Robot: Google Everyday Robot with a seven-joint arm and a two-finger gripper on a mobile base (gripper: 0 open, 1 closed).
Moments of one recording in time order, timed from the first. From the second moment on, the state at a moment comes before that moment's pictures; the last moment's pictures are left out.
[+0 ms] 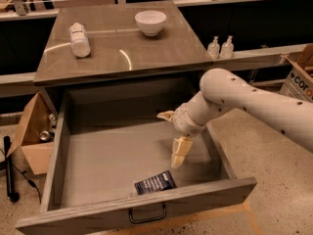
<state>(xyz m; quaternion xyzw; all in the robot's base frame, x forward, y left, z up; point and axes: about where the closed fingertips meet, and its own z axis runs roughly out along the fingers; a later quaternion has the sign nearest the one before) 0.545 -0.038 0.675 -0.75 0.59 0.17 0.23</state>
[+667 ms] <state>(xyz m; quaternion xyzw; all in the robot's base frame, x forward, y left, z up) 0.521 -0.003 0.651 -0.74 0.60 0.21 0.21</state>
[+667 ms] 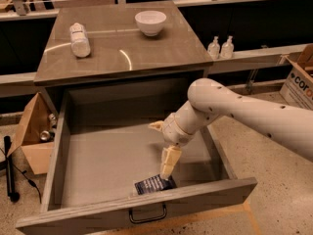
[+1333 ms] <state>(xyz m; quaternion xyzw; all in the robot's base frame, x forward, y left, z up) 0.496 0.028 0.630 -0.75 0.60 0.22 0.20</state>
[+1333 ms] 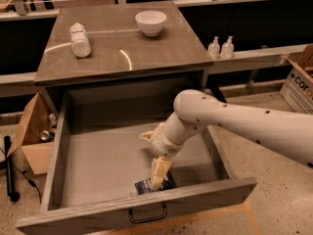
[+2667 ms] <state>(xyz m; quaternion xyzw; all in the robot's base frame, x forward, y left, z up) 0.486 0.012 0.603 -0.75 0.61 0.20 0.17</state>
